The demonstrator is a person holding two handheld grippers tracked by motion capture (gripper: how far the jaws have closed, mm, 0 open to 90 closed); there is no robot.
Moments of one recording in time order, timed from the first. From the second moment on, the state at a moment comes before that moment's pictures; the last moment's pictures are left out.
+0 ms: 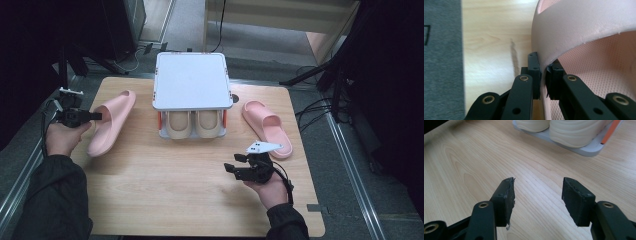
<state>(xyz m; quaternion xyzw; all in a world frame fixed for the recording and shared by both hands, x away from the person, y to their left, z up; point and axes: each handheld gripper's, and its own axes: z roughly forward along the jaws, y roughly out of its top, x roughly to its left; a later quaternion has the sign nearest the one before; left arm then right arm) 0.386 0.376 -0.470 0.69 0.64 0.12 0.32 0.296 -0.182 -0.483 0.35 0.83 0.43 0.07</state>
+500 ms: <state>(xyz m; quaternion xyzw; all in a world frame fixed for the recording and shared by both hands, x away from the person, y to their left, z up) 0.337 0.352 -0.458 0.71 0.62 0.09 0.34 0.307 -0.166 -0.478 0.33 0.83 0.44 0.05</state>
